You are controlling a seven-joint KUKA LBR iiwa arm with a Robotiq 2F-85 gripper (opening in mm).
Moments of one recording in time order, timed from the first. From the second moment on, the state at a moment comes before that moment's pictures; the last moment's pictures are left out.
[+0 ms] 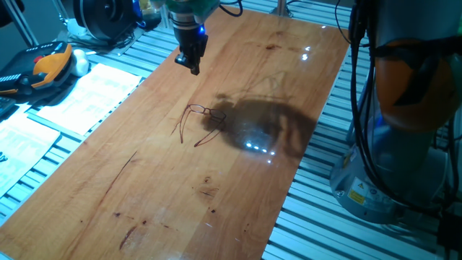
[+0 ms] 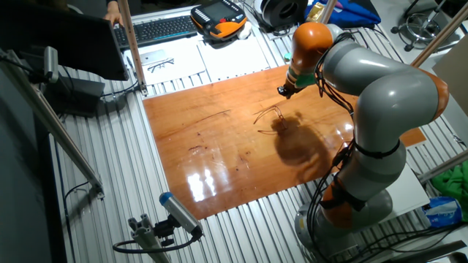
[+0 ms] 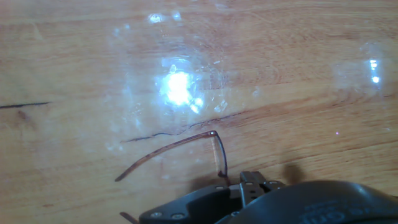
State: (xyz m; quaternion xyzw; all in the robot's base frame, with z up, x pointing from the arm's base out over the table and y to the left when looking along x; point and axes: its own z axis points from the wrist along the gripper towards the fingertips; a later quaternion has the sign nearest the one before) arm 0.530 -0.041 0.174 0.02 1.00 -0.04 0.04
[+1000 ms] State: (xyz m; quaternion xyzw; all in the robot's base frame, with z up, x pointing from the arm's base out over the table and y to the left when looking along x) arm 0.531 -0.042 0.177 -0.01 1.00 -0.06 0.05
